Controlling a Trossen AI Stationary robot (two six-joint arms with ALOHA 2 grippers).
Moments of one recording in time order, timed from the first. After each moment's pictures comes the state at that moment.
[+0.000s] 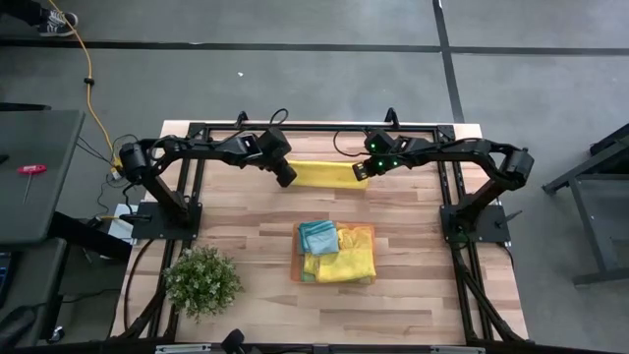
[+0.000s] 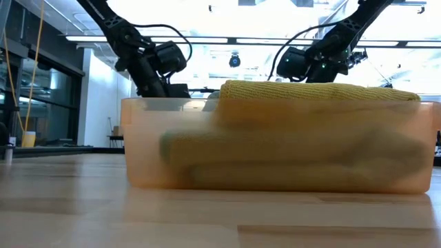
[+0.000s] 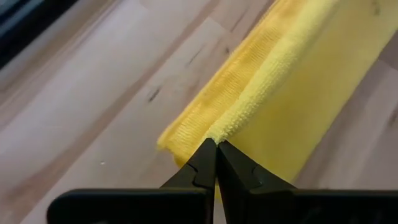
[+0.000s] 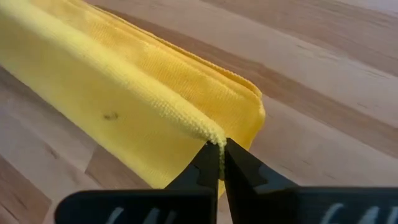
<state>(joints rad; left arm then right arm) 0.63 1.64 0.88 -0.23 -0.03 -0.15 -0.55 1.58 0.84 -0.31 -0.06 0.58</state>
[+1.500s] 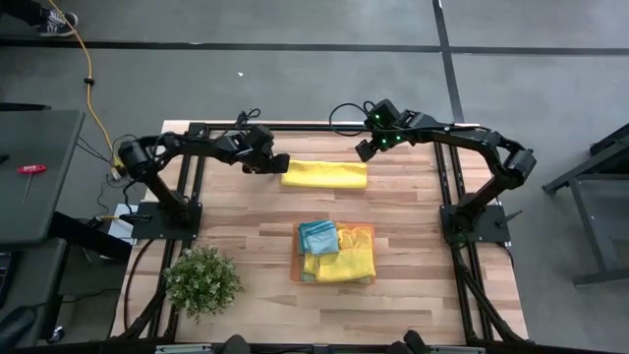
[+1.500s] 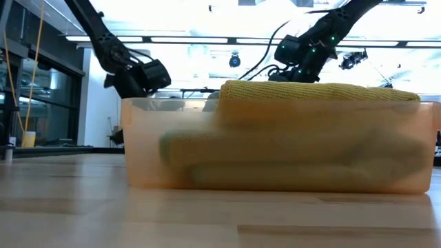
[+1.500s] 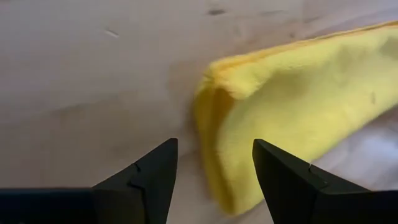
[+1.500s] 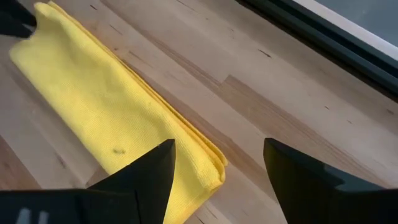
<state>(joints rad) 0.78 1.65 0.75 -0.13 0.26 -0.78 -0.69 1.57 1.08 -0.51 -0.12 0.24</state>
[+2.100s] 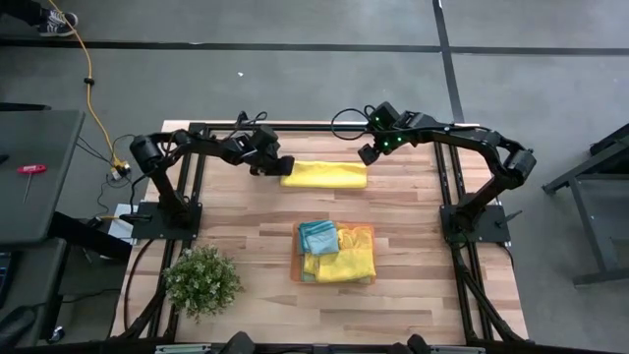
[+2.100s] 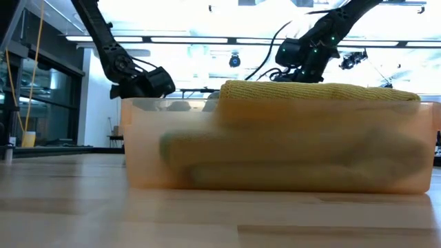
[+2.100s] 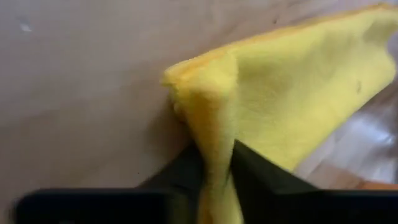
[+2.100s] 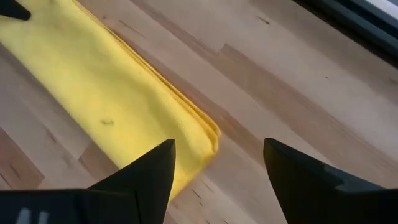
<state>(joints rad) 0.77 1.75 0.76 0.00 0.37 -0.77 -0.69 1.57 1.08 -0.60 -0.13 0.23</state>
